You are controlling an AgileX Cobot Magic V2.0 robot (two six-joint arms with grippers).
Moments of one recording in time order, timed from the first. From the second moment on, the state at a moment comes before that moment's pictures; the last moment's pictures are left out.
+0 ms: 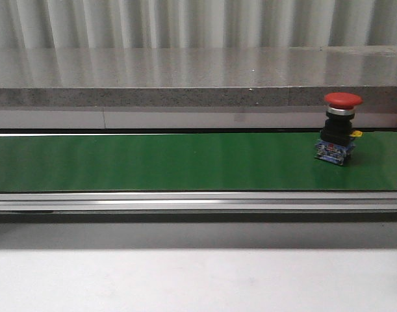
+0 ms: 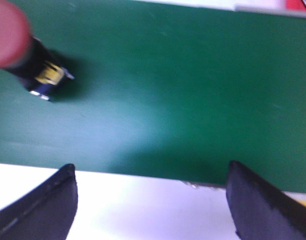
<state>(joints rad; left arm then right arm) -0.06 0.61 -0.61 -0.12 0.63 0.07 0.13 1.16 -0.81 -0.10 0.67 0.18</state>
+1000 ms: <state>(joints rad) -0.06 0.61 -0.61 -0.12 0.63 0.07 0.16 1.55 -1.12 0.04 0.75 -0.01</state>
